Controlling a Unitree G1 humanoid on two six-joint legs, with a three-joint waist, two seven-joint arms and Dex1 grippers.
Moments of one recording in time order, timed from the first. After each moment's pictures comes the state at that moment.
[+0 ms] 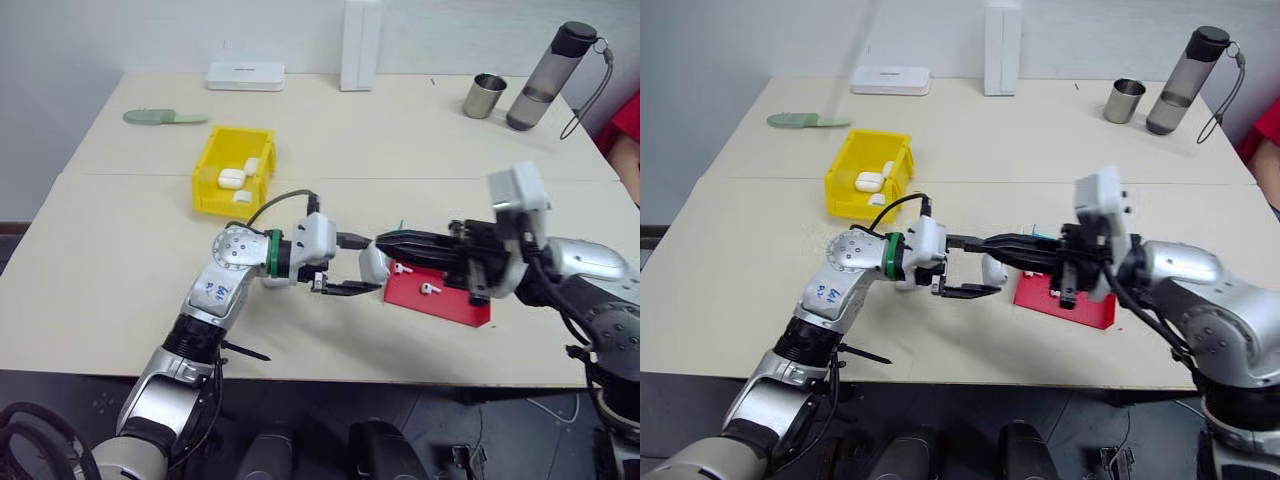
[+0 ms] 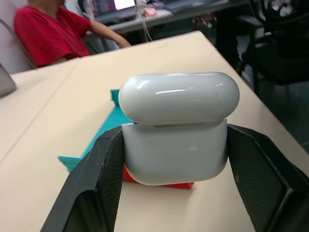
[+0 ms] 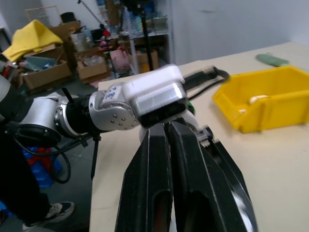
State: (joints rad) left arm -0.69 0.32 -0.26 0.13 -0.21 0.06 -1.11; right arm -0.50 -0.73 -0.08 -0.52 1.00 0.79 0.81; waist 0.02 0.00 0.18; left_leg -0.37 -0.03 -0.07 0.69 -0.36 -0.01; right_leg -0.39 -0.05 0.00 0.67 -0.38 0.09
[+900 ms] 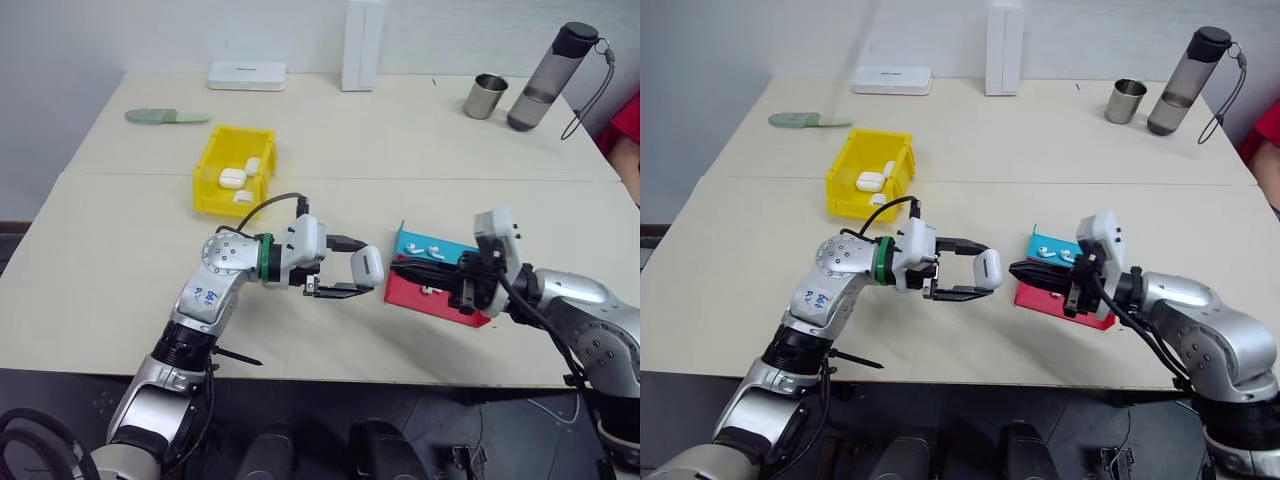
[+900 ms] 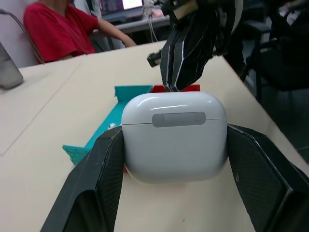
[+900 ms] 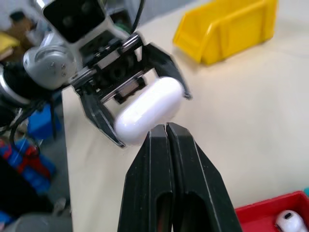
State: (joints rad) left arm -0.62 0.36 -0.18 0.03 -0.30 0.13 -1.09; right arm -0.21 -0.71 -0.23 -0.42 0.87 0.71 0.84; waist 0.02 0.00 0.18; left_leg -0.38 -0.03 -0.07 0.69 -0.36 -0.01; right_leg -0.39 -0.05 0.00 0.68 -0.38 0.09
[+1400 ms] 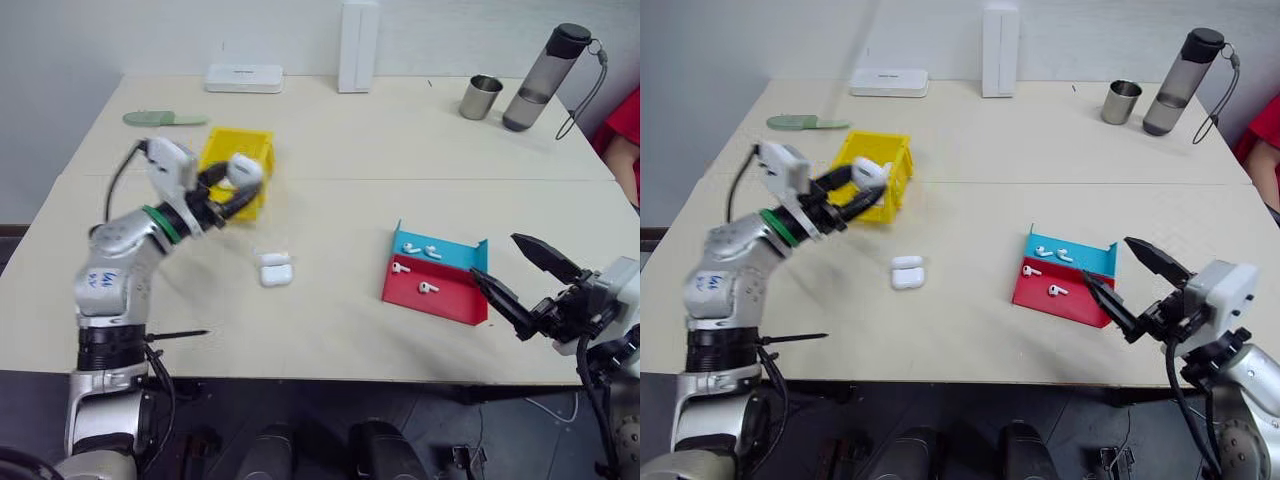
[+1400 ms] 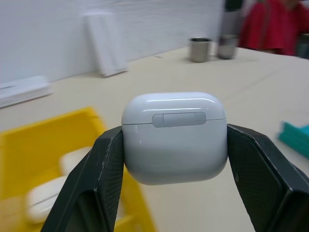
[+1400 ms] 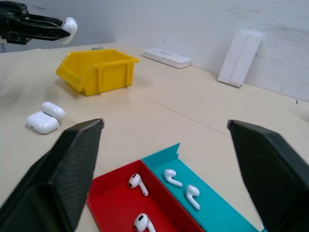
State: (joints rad) left arm -0.66 0.51 0.24 0.06 -0.36 0.46 -0.55; right arm 0.20 -0.49 -0.51 -0.61 0.63 0.19 0.76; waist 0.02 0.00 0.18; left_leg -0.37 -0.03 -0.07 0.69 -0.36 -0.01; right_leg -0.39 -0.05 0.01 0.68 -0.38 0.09
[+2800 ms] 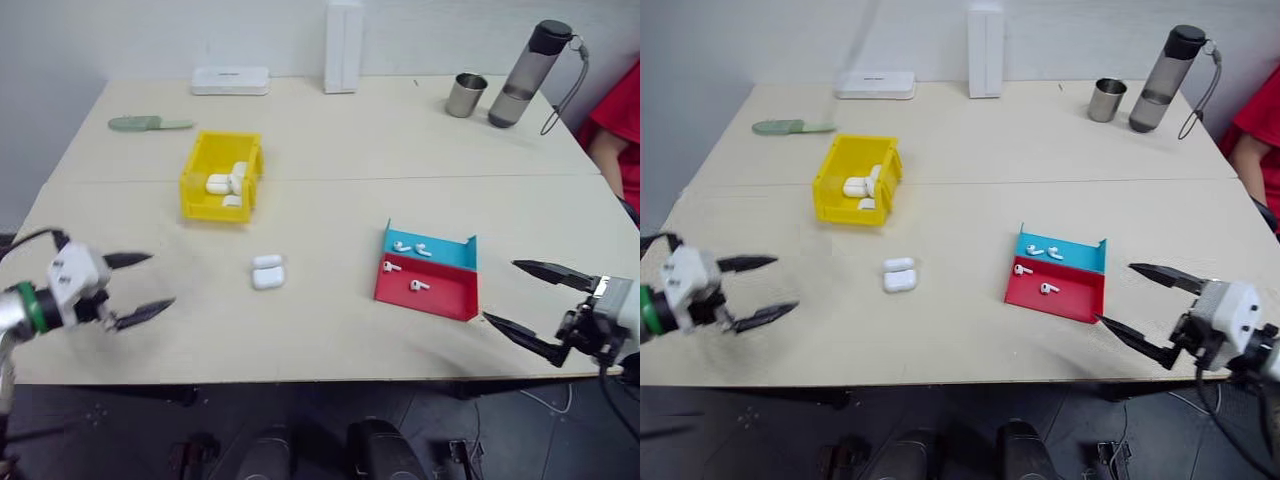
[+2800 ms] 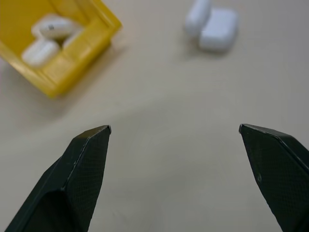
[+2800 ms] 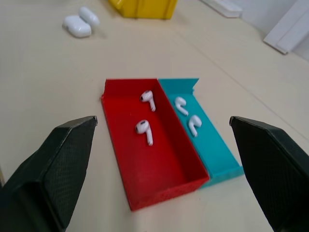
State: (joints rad) left arm 0.10 0.92 0.49 0.08 -0.33 -0.04 -1.14; right arm 0.21 -0.83 -0.53 -0.19 0.57 -0.05 1.19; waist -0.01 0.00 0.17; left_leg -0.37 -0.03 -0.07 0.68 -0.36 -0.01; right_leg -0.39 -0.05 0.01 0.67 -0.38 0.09
